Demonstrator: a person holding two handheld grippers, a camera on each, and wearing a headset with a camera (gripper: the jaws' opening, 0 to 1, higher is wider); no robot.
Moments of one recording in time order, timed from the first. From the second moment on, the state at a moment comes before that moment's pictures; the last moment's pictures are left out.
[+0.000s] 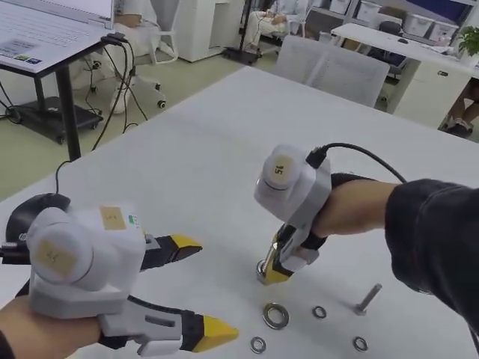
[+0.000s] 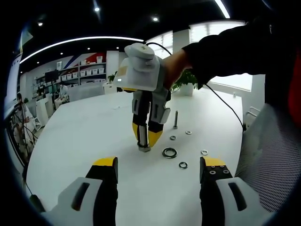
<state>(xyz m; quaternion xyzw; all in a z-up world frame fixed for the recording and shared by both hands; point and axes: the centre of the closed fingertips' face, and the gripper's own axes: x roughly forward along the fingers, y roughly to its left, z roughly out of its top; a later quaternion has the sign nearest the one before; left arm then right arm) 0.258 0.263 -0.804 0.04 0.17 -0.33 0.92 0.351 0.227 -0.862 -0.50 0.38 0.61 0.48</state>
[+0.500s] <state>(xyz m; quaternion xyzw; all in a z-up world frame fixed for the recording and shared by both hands) 0.260 0.264 -0.804 0.05 0.17 -0.34 0.92 0.352 0.222 -0.862 -0.49 0.38 0.61 0.49</state>
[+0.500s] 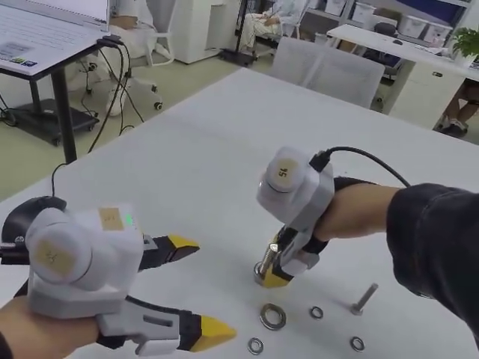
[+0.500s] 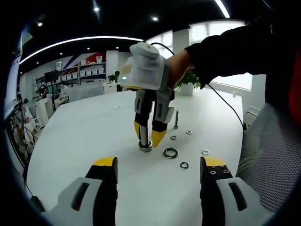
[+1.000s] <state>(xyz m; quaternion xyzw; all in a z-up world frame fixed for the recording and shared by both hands) 0.263 0.266 -0.808 0.08 0.18 -0.34 0.92 0.341 0.196 -0.843 -0.49 0.36 0.61 0.51</state>
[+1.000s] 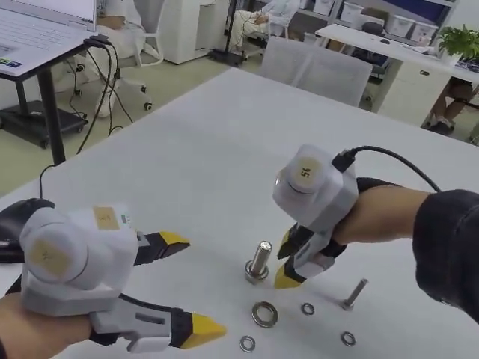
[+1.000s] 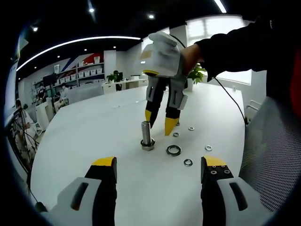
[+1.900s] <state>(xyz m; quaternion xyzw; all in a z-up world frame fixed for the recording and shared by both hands) 0.270 0.270 -0.800 0.09 0.17 -0.34 0.92 0.299 0.196 -0.871 -0.50 0.36 0.62 0.48</state>
